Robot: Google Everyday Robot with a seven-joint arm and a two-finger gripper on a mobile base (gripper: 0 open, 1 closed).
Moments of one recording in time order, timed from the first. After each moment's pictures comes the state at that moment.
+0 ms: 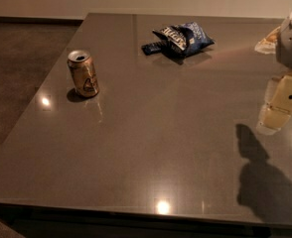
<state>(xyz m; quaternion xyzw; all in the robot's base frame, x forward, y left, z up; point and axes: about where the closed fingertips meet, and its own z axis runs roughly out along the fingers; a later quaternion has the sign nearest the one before) 0.438 -0.217 0.976 -0.60 0.78 -0.03 0.16</state>
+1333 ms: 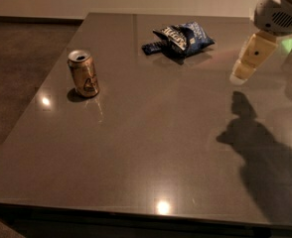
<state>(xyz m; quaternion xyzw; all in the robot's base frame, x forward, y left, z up) 0.555 -0.230 0.986 -0.53 0.82 -0.07 0.21</state>
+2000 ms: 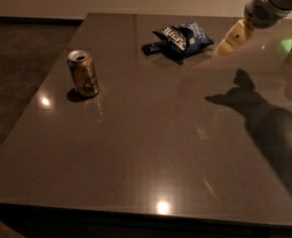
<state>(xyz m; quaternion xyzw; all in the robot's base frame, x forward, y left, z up) 0.669 -0.251 0.962 -0.40 0.87 -0.02 0.29</state>
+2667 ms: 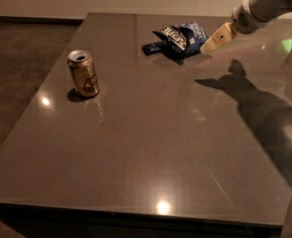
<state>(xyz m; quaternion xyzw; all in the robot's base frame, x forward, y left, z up) 0.732 -0.247 0.934 -0.33 0.88 0.00 0.35</state>
